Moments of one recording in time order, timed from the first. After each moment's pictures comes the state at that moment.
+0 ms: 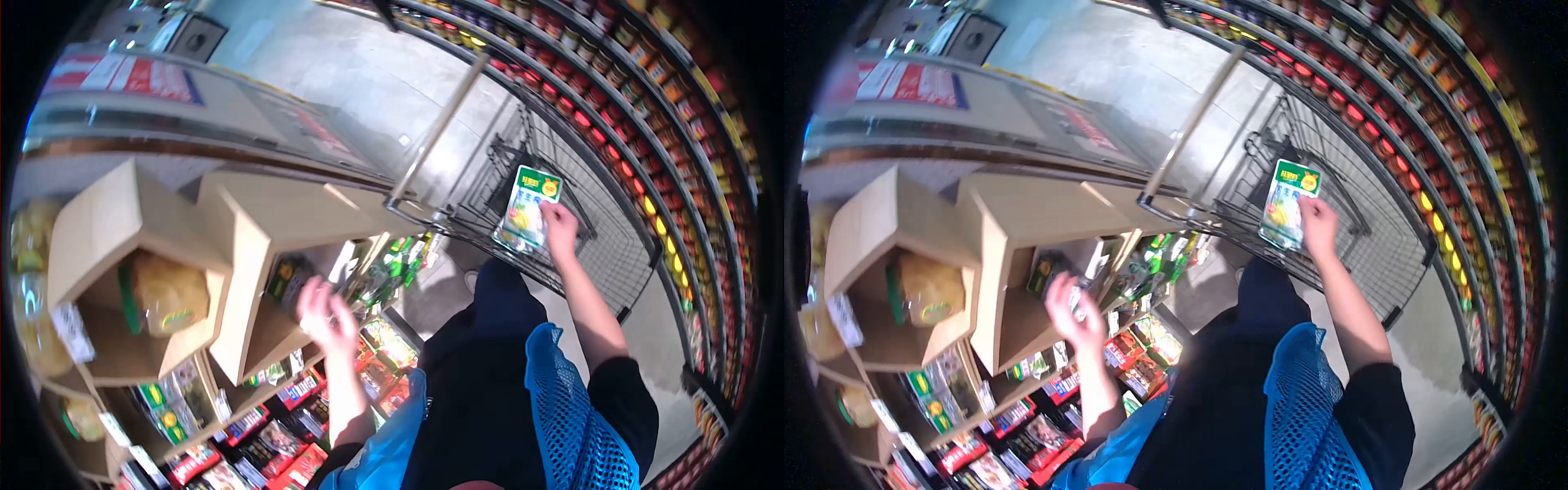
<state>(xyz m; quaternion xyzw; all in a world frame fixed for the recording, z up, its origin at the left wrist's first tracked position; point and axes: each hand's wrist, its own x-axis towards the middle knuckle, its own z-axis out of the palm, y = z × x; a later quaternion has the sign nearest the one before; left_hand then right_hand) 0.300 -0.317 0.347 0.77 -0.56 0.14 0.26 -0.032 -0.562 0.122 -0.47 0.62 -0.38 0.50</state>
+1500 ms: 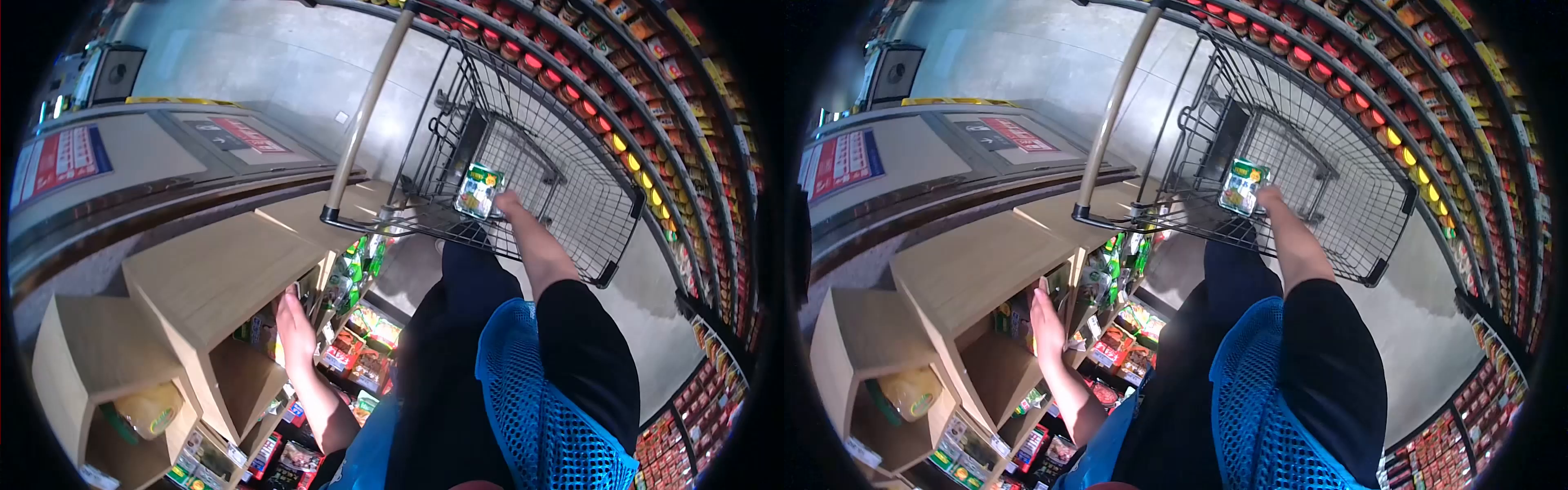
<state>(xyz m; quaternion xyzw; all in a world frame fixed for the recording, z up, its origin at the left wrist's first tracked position) 0.338 -0.362 0.308 0.89 -0.39 -0.22 0.12 -0.053 -0.560 -0.134 -0.46 0.76 0.08 0.46</state>
